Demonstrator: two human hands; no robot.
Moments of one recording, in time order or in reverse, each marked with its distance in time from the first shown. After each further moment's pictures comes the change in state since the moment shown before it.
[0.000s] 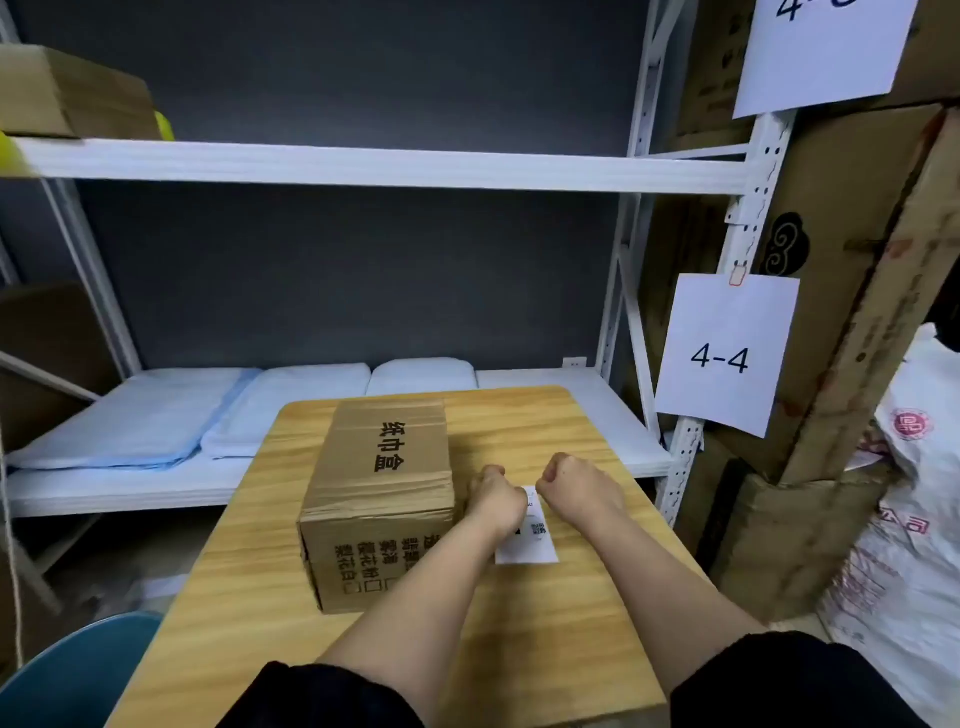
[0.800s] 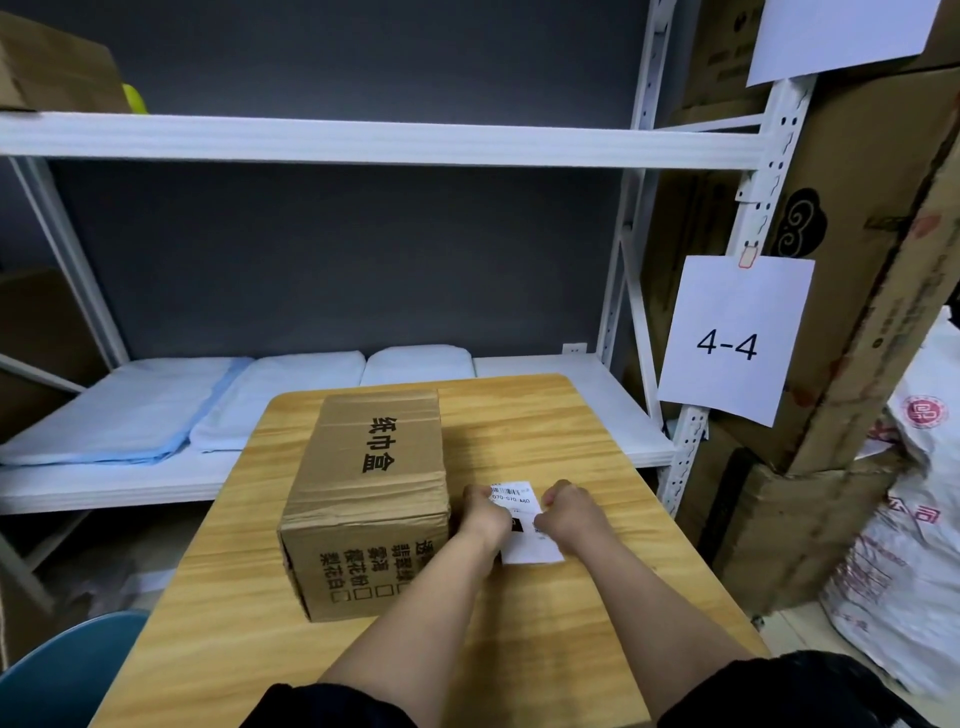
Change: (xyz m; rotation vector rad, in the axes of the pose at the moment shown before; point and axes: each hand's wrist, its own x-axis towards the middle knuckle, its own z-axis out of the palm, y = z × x) left_hand 0.021 -0.029 0.017 -0.312 -0.011 -0.179; right_hand 0.026 0.022 0.051 0.200 -0.167 0.170
